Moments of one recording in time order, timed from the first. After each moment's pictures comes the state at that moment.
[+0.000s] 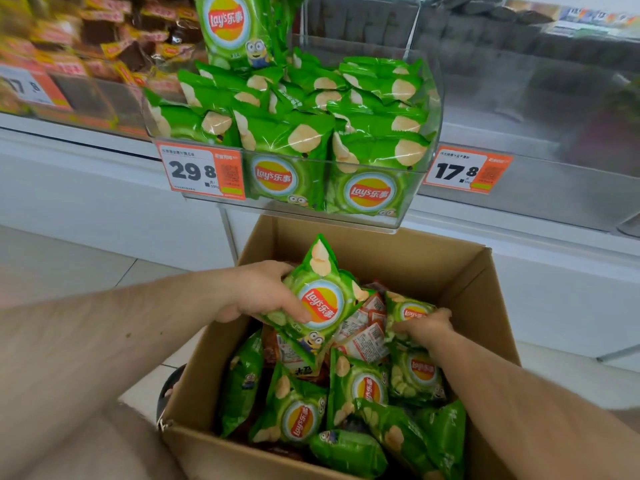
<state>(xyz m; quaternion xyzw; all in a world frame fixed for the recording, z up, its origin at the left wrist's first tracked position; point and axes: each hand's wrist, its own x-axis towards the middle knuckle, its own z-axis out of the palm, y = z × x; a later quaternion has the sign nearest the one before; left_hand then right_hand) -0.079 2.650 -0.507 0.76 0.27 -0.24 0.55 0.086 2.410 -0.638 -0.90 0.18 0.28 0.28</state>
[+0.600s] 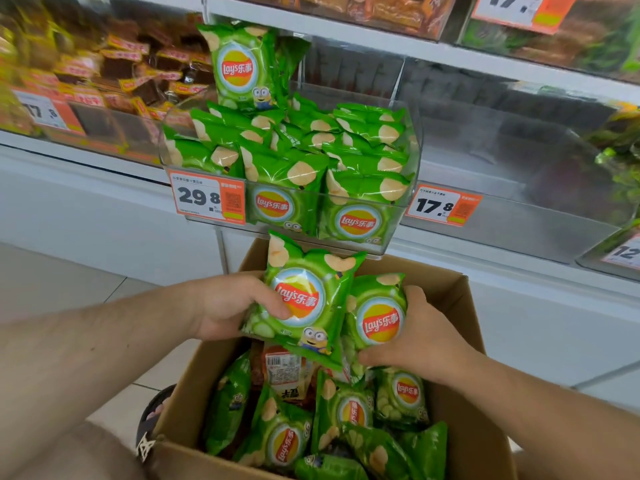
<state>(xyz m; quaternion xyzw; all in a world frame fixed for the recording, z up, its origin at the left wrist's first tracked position) -0.104 2.654 -0.477 0.59 0.19 -0.21 0.75 0.011 2.411 -0.484 -0.91 -0.22 0.23 0.26</state>
